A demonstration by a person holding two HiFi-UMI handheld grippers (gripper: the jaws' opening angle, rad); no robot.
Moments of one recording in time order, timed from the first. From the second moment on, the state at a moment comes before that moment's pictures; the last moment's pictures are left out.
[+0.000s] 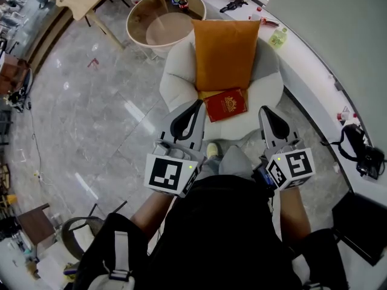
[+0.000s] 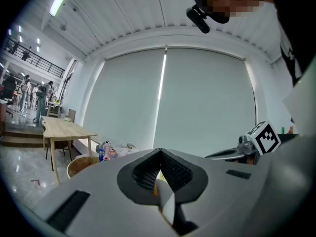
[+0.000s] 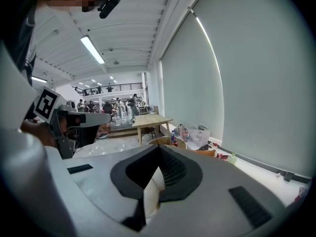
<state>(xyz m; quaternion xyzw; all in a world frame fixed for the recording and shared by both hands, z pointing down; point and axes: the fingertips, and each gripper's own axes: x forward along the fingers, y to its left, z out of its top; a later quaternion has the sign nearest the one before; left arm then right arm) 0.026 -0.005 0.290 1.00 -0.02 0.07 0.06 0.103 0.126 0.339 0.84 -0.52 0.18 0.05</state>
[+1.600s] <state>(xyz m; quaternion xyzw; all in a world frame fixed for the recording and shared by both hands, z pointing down) 0.116 -0.046 0.391 0.98 -0.09 0.16 0.06 0.263 0.112 0.419 0.80 -0.56 0.21 0.11</state>
